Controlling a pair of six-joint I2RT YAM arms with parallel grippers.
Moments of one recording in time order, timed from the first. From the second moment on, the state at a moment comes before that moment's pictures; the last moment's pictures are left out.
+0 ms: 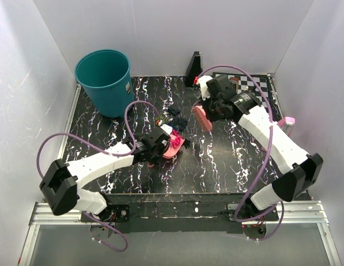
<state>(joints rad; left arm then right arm) -0.90 1.40 0.97 -0.66 -0.26 -0.32 0.63 1.53 1.63 -0.98 0.09 -0.08</state>
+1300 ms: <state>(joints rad) 0.17 1.61 1.83 -0.60 0.65 -0.67 0.58 1.26 1.38 -0.88 0.06 0.05</state>
